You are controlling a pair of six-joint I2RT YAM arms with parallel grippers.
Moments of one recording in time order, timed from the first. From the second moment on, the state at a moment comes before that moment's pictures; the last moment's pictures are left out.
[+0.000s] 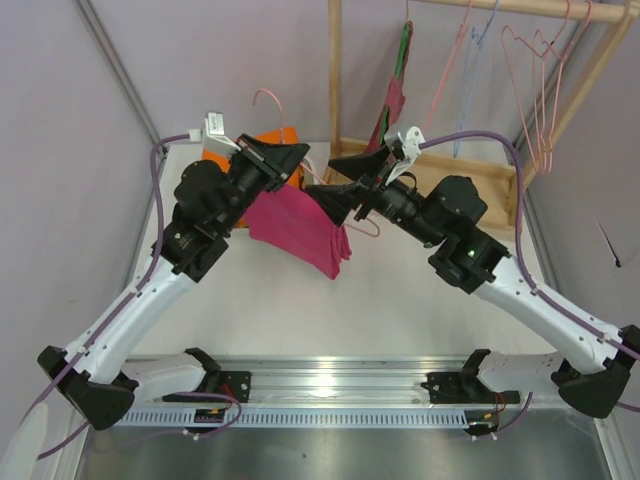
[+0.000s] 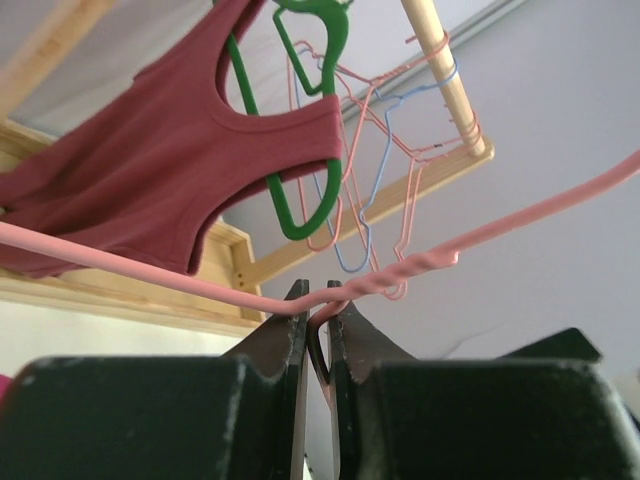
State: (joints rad) left arm -0.63 1.13 1.27 -0.01 -0.08 -0.98; right arm 0.88 1.18 1.29 0.19 -0.14 0.23
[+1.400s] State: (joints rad) left arm -0.37 0.99 1.42 -0.46 0.04 -0.82; right arm 0.91 1.27 1.38 -0.07 -0.23 0.20
